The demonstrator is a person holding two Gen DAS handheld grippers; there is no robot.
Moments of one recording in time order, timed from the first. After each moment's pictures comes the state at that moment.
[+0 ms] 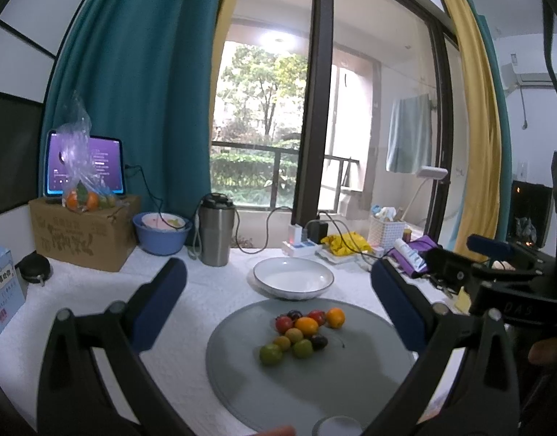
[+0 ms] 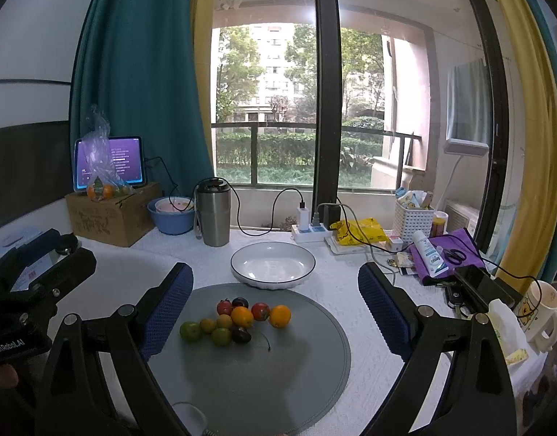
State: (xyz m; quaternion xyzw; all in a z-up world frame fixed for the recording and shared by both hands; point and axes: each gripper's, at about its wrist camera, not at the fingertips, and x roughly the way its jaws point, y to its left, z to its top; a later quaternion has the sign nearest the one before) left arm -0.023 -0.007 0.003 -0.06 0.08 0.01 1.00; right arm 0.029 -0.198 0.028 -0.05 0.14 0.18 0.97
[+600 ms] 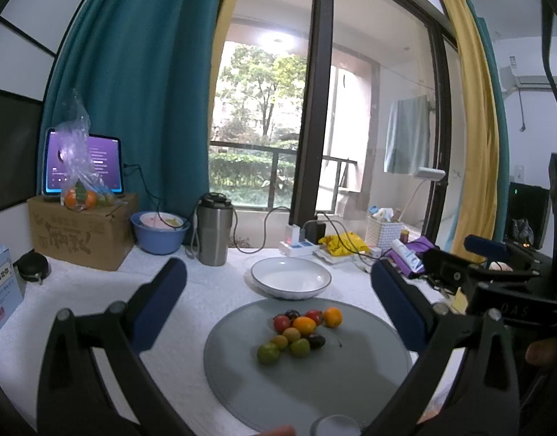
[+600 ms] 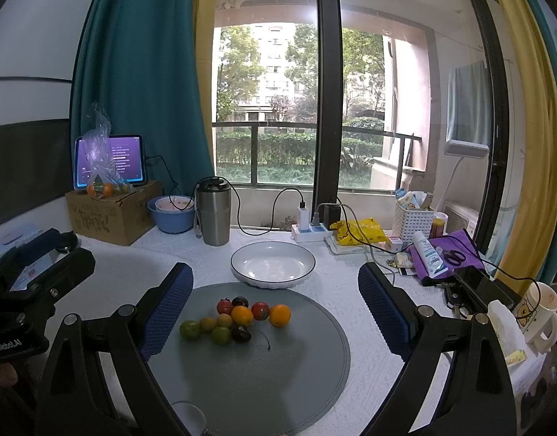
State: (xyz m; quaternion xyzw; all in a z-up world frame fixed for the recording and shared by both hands) left arm -0.026 -0.006 0.002 -0.07 0.08 0.00 0.99; right arm 0.029 -0.199 0.026 -0.06 0.14 0.18 0.97
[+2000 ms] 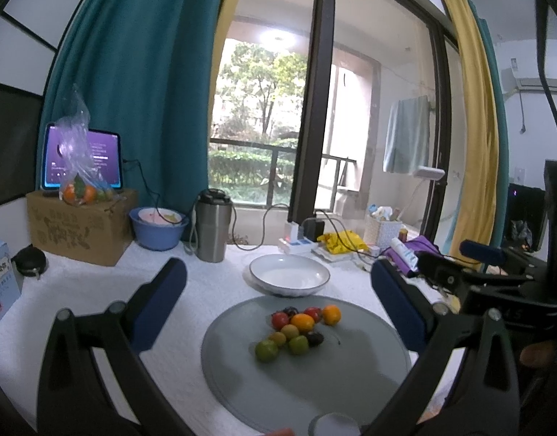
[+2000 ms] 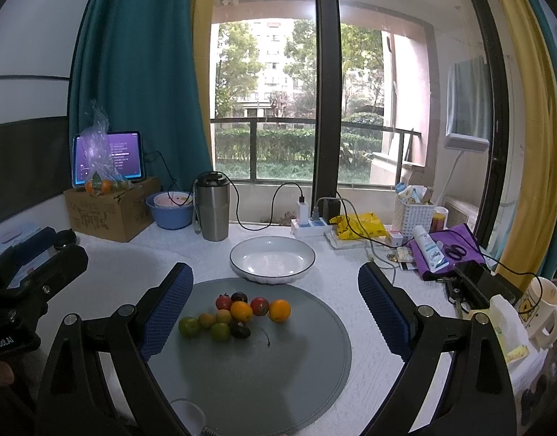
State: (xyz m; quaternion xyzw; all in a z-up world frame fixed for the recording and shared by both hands) left arm -0.021 -0.006 -0.001 -0.07 0.08 0.00 0.99; right arm 0.028 -0.200 0.022 -0.06 0.15 0.18 0.97
